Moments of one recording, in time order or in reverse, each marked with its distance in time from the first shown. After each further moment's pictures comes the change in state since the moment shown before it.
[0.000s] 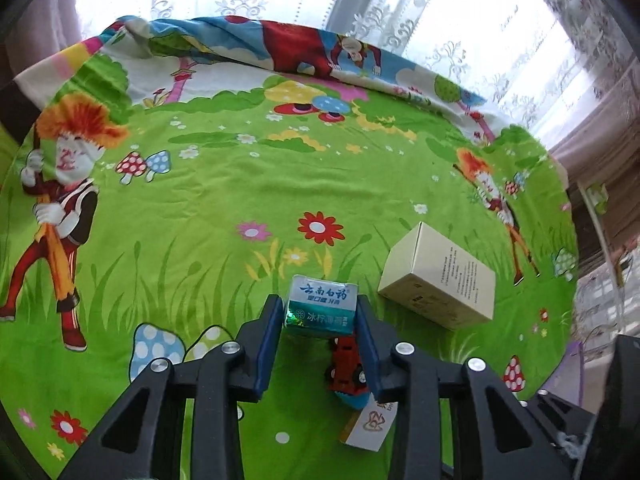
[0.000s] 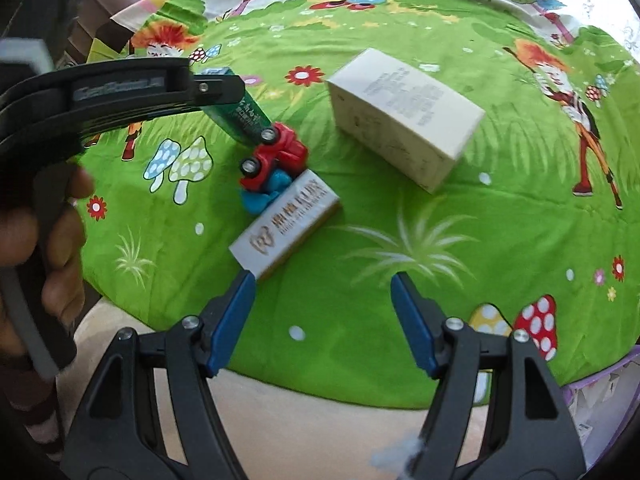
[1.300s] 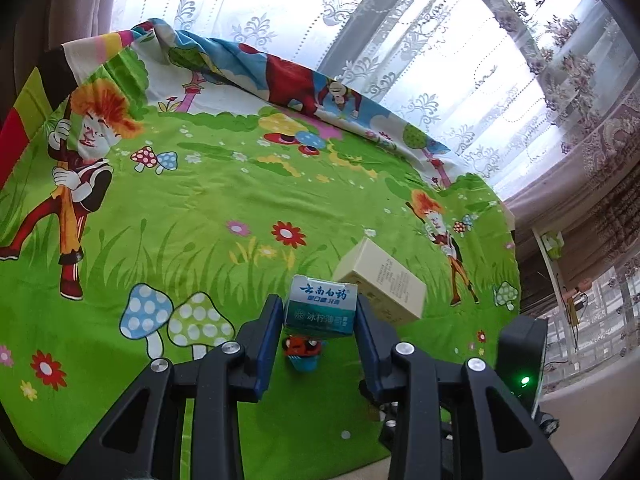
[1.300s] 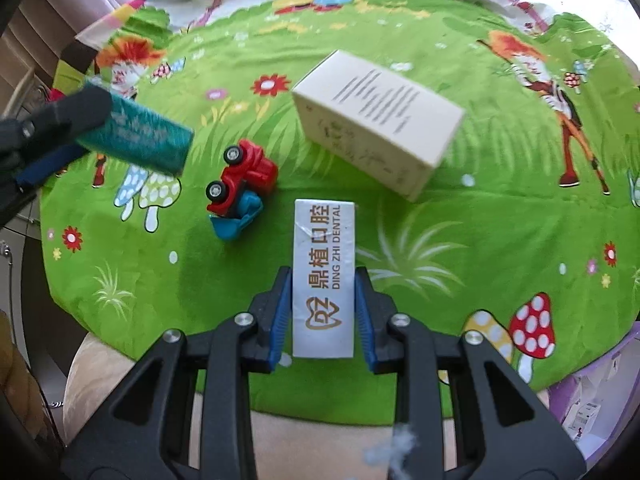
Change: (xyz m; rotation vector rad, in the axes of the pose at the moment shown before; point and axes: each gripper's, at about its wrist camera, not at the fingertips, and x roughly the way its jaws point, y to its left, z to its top) left arm -0.058 0.002 -0.028 -0.107 -0.112 -0.152; right arm 0.007 -0.019 -0.004 0.090 -0.031 -0.079
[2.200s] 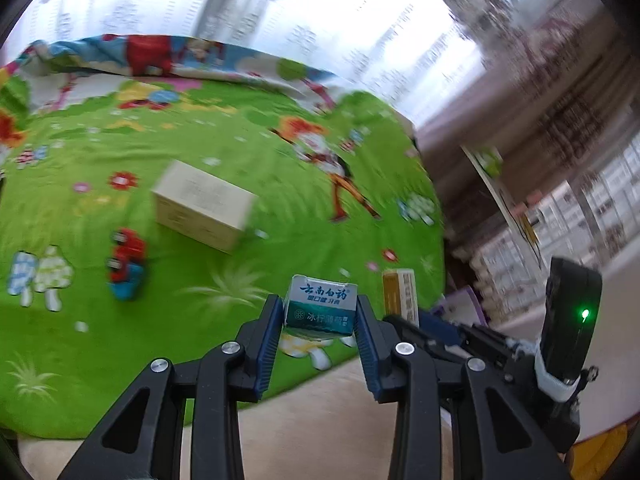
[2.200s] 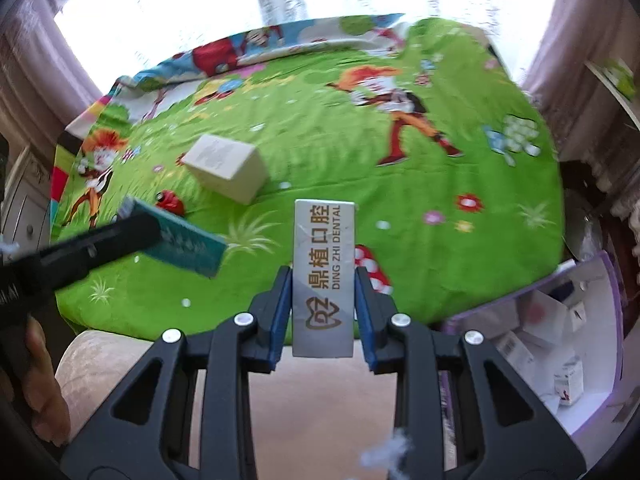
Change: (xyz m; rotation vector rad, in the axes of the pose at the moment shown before) left arm 0.014 -0.150 -0.075 0.224 0.168 -0.190; right arm -0.120 -0.117 -0.072 0.194 -0.231 -0.080
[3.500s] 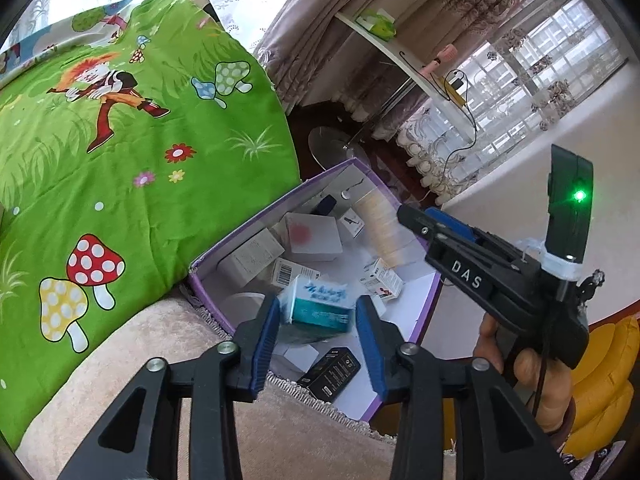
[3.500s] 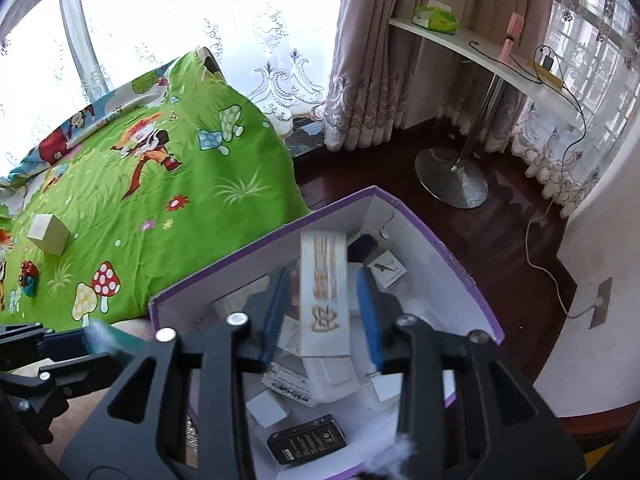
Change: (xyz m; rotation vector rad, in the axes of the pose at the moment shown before) left arm 0.111 -0.187 -0.070 0.326 0.316 -0.191; right arm -0.077 -0.218 -0.071 0.320 -0.110 -0.370
